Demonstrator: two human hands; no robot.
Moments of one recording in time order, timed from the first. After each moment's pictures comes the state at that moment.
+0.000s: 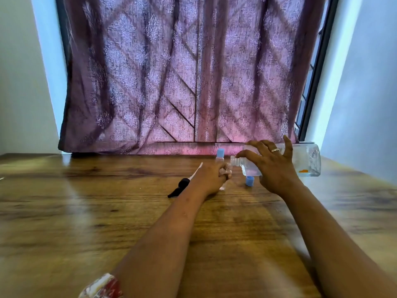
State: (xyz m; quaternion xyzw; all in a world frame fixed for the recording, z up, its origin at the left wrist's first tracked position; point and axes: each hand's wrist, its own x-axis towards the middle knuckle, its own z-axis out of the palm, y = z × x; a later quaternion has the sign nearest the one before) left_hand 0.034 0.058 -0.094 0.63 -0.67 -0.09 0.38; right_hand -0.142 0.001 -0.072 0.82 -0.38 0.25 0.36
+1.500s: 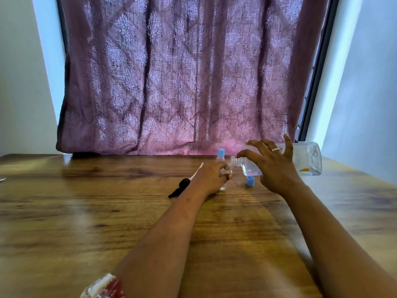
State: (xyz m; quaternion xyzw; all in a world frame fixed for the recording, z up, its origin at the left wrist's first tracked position) left_hand 0.036 0.057 -0.095 0.64 -0.67 -0.08 0.37; right_hand -0.142 -0.001 -0.072 0.83 -0.37 0.25 0.35
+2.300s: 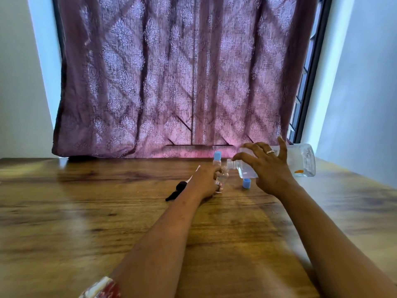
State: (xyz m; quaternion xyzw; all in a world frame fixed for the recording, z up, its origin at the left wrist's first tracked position) left_hand 0.038 0.057 -0.098 0.64 -0.66 -0.10 0.38; right_hand -0.143 0.009 -0.065 0.84 -0.37 0.23 0.33
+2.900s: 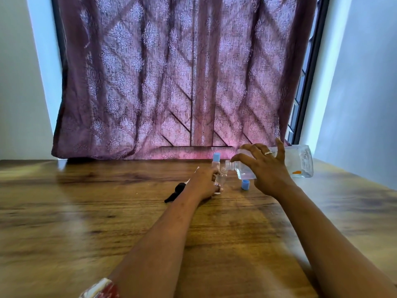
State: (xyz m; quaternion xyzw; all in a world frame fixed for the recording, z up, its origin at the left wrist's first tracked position) left_hand 0.040 0.056 -0.098 0.65 -0.66 -0.11 0.38; right_hand -0.142 0.014 -0.062 0.84 -0.38 0.23 0.31
